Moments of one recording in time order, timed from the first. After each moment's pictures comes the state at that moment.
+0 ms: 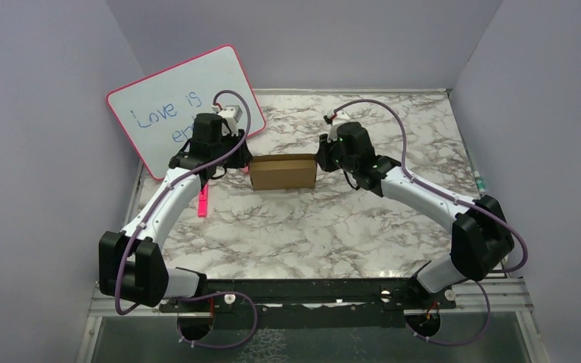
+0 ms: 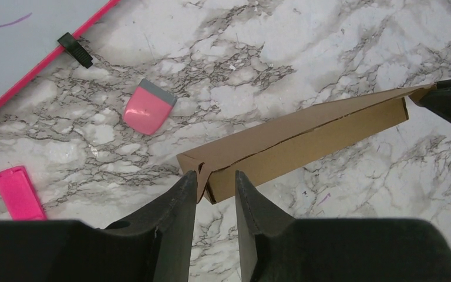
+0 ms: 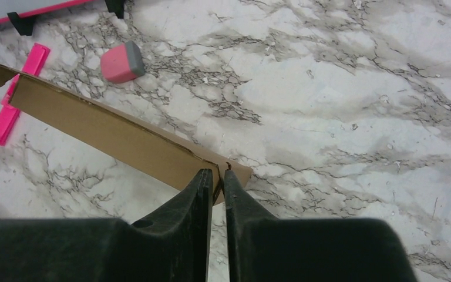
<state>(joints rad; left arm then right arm) -0.25 1.32 1.05 -0.35 0.23 -0.21 0.64 1.52 1.08 -0.06 0.05 0.22</state>
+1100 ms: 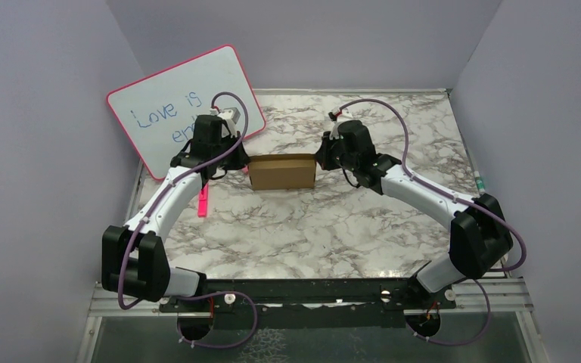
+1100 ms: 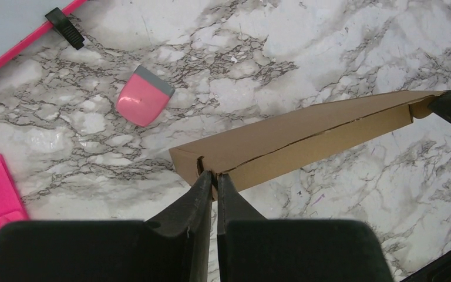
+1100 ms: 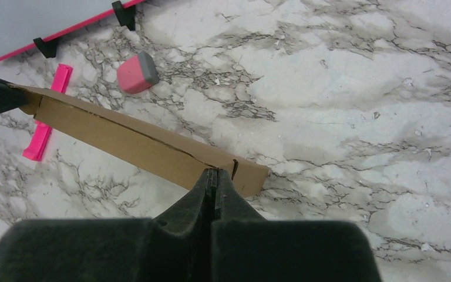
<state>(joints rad) -0.24 1.37 1.04 -0.36 0.26 -0.26 0.63 1.53 1.09 -0.06 0.01 0.35</state>
